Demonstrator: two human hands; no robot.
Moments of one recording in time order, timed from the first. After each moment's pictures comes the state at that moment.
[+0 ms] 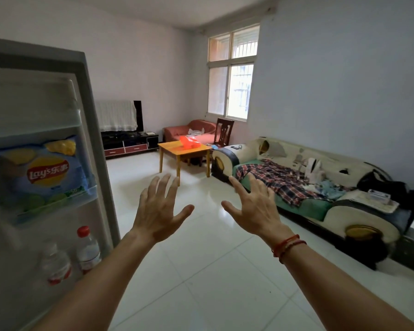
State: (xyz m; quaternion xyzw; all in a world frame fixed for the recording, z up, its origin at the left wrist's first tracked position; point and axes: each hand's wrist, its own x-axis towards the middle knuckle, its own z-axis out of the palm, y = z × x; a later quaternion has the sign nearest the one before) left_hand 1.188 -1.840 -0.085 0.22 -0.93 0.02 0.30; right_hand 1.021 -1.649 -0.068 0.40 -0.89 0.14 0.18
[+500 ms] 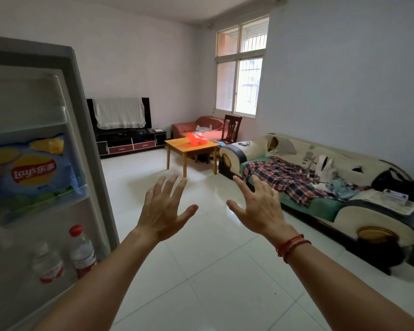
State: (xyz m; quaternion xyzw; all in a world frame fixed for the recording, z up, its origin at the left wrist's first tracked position) left_hand 1.147 -1.828 -0.092 0.19 -0.93 0.03 0.30; right_hand 0.971 -1.640 -0.079 0.41 -0.88 0.14 0.17
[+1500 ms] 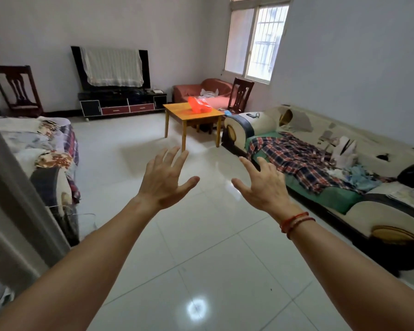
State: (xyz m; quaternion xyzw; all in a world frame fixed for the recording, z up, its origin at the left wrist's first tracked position) left_hand 0.927 -1.991 -0.148 0.23 -0.94 -0.01 0.26; right_hand 0.748 -1.798 -0.132 0.42 -0.89 0.10 0.12
